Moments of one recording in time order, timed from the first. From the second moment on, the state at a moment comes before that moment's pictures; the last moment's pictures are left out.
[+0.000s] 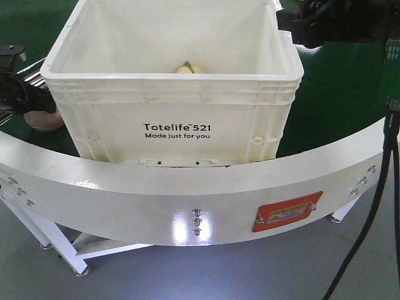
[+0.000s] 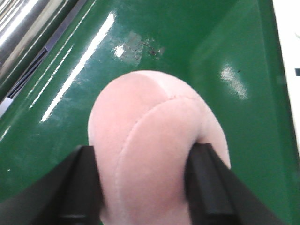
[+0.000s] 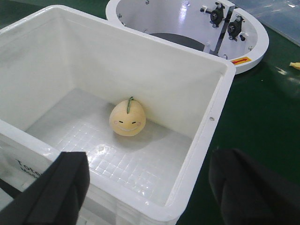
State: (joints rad) left arm 0.14 1.99 -1.42 -0.30 0.57 0.32; right arm 0.43 1.20 -1.29 -0.03 0.64 -0.10
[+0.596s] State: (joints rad) left arm 0.12 1.57 -1.41 -0.31 0.56 0.34; right arm 0.43 1.20 -1.29 -0.03 0.64 -0.10
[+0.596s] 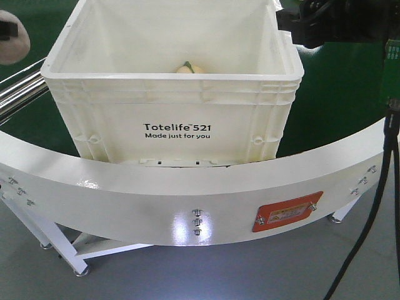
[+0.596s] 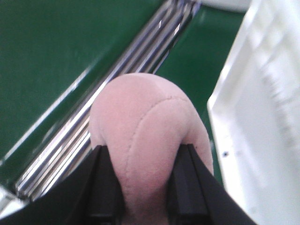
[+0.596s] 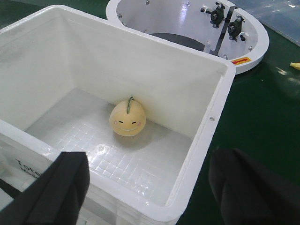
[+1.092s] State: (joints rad) left arm -0.19 1.51 -1.41 -0.43 0.53 0.50; right arm 0.43 1.20 -1.29 -0.03 0.64 -0.10
